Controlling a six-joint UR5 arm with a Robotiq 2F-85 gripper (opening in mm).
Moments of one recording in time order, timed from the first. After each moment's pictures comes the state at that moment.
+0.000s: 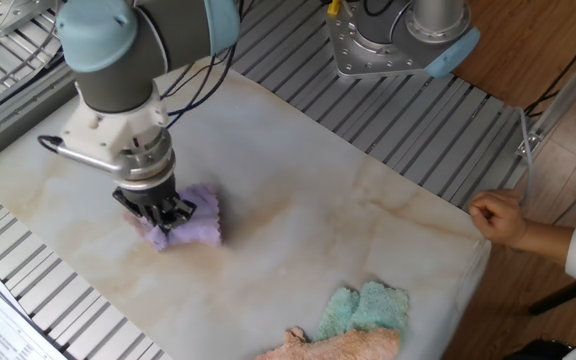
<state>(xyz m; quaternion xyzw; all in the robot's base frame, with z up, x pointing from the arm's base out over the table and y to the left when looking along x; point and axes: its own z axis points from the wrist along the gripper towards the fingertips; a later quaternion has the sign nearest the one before) 0.645 -0.025 0.030 -0.14 0.99 0.02 0.06</state>
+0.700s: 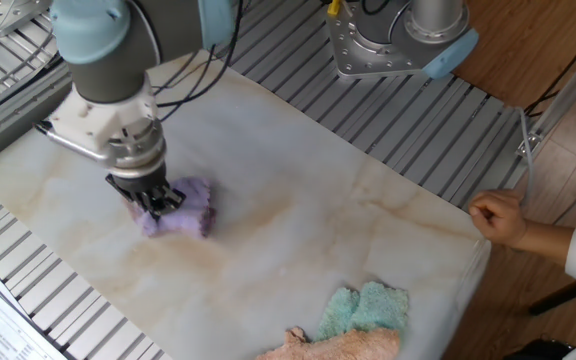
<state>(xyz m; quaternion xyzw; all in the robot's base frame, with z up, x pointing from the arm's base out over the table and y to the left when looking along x) 0.633 -0.073 0.022 -0.13 0.99 0.00 0.05</state>
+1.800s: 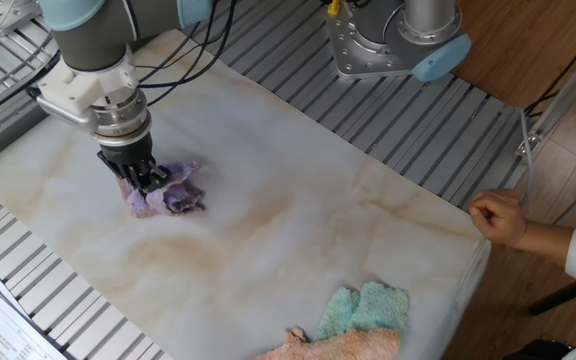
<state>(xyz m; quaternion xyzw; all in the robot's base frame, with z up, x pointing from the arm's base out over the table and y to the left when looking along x) 0.605 -0.110 0.011 -0.08 1.00 0.02 0.04</state>
